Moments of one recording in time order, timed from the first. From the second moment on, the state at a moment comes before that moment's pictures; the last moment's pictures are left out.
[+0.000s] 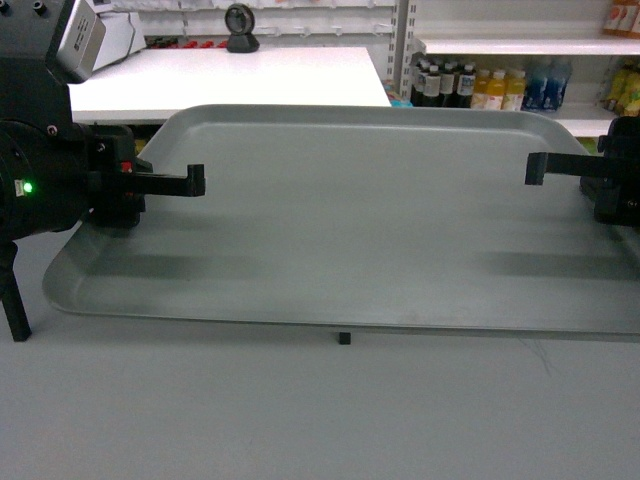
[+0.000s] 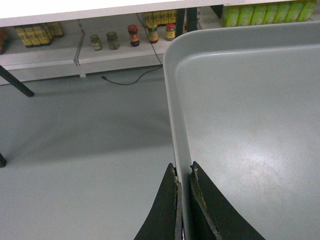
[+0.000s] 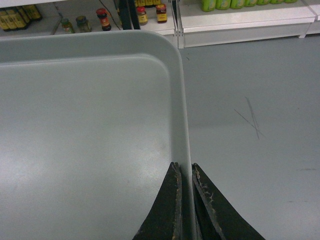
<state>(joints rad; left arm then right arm) -0.27 1.61 0.68 0.58 -0.15 -0.02 0.26 1.59 0.74 0.41 0.22 0.20</state>
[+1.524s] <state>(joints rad) -0.27 1.61 0.68 0.58 -0.15 -0.02 0.26 1.59 0.74 0.41 0.22 0.20</state>
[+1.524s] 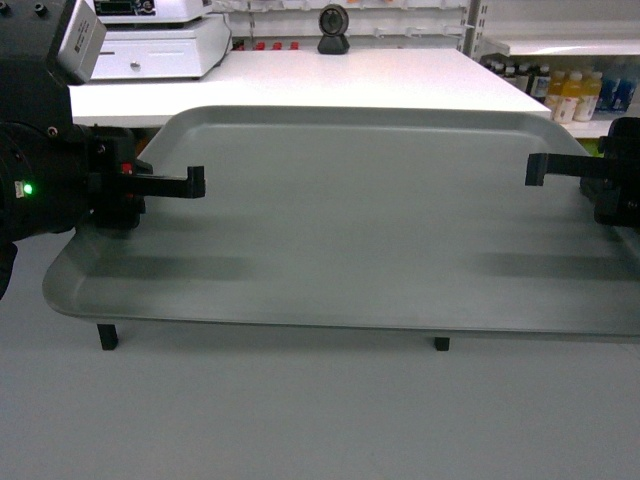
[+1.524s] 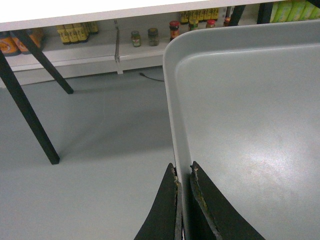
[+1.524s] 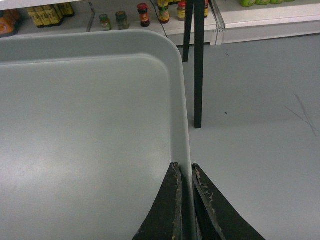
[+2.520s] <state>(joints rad) -0.27 1.61 0.68 0.59 -0.15 -0.02 0.26 1.59 0.74 0.42 0.23 0.20</state>
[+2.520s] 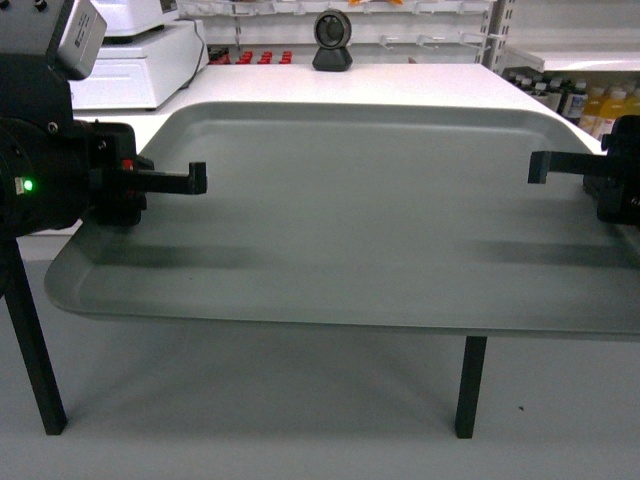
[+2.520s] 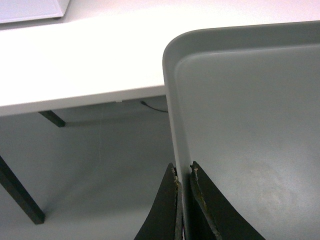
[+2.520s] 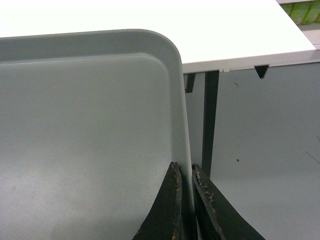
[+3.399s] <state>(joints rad) -0.27 1.61 0.68 0.58 -0.15 -0.02 0.26 1.59 0.74 0.41 0.22 0.20</state>
